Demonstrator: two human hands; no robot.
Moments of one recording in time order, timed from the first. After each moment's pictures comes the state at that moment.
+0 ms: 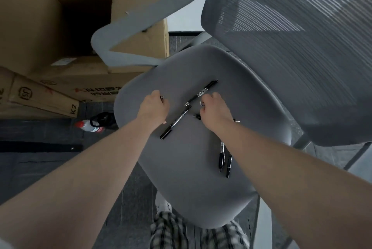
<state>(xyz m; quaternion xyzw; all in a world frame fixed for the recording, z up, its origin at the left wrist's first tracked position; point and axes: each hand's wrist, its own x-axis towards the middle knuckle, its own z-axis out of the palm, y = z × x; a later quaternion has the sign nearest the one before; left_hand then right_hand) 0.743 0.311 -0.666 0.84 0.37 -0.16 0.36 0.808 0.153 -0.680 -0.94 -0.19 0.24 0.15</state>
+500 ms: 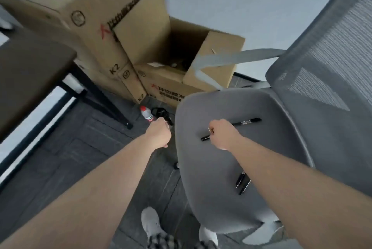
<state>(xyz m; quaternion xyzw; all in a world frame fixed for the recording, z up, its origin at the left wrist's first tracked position) 0.580 0.311 -0.558 0.71 0.58 -0.09 0.39 0.734 0.195 -0.573 -0.83 -0.46 0.33 0.05</state>
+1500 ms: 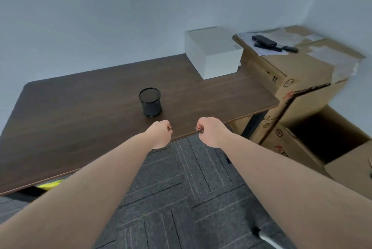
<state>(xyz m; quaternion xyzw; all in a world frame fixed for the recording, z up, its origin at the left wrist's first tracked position) 0.021 0.387 -0.382 0.61 0.73 0.01 0.30 0.198 0.415 -0.384 -0.57 -0.78 0.25 -0.01</state>
